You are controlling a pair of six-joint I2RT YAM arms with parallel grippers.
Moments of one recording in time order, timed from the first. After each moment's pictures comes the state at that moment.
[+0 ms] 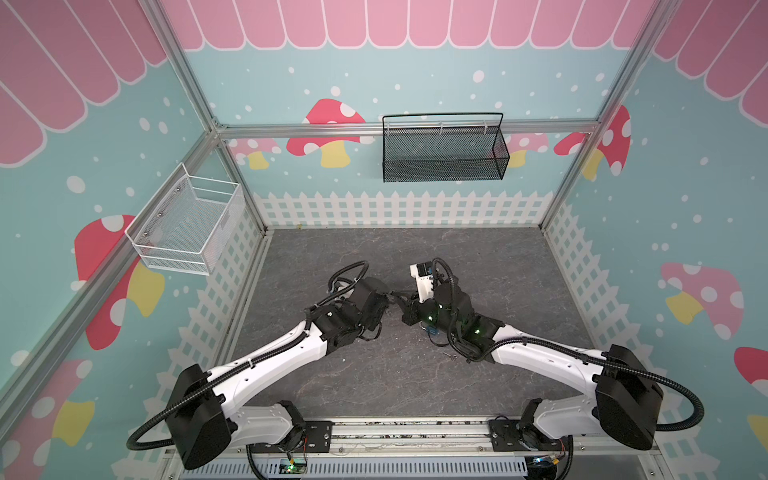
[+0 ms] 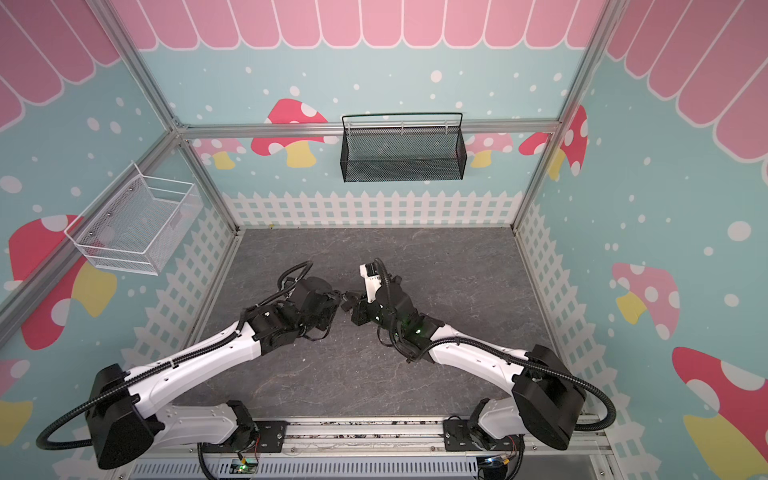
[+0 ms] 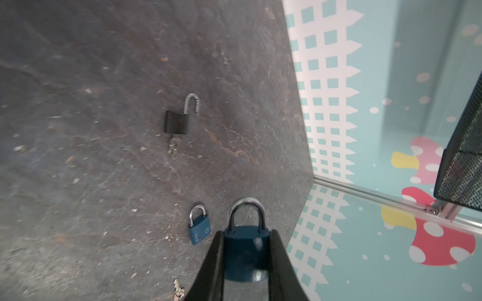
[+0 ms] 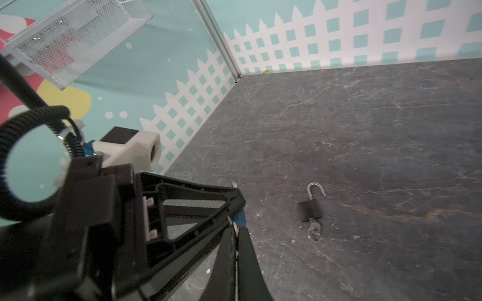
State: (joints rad) left arm -0.79 1.23 0.92 -0.40 -0.35 -1.77; right arm 0.90 1.37 0.83 0.26 0.01 0.52
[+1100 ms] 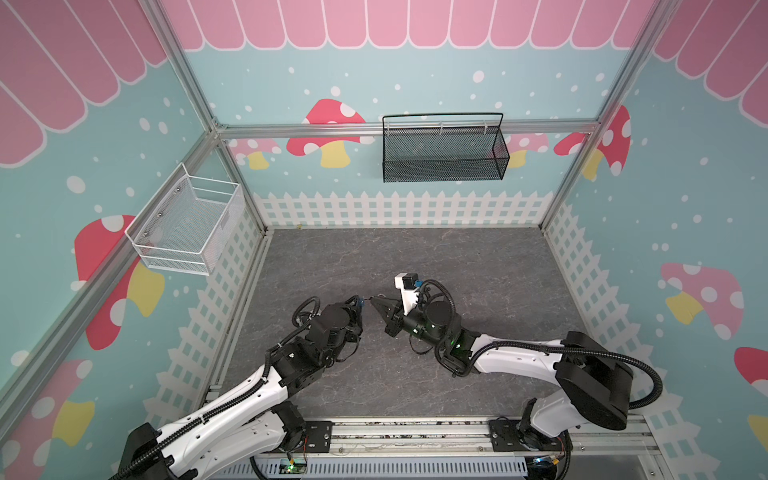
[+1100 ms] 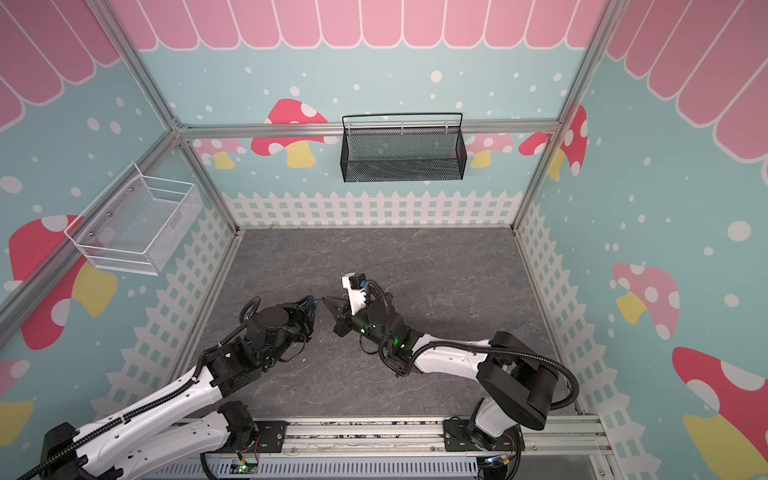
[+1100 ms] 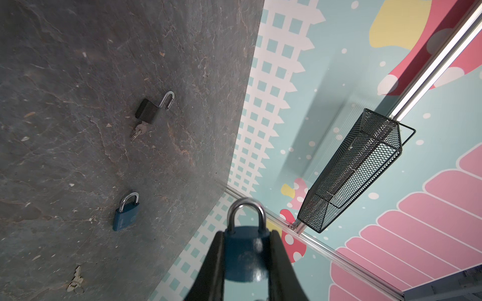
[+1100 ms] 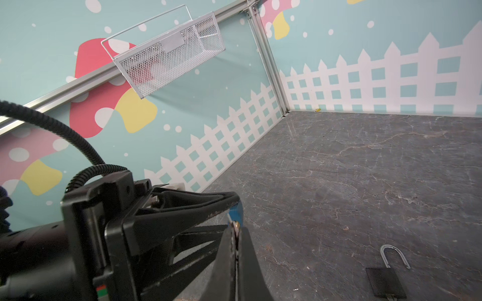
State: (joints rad) left arm -0.77 0.87 0.61 -0.16 -0.44 -2.10; right arm 0.99 1.52 0.76 0.75 -0.01 0.45
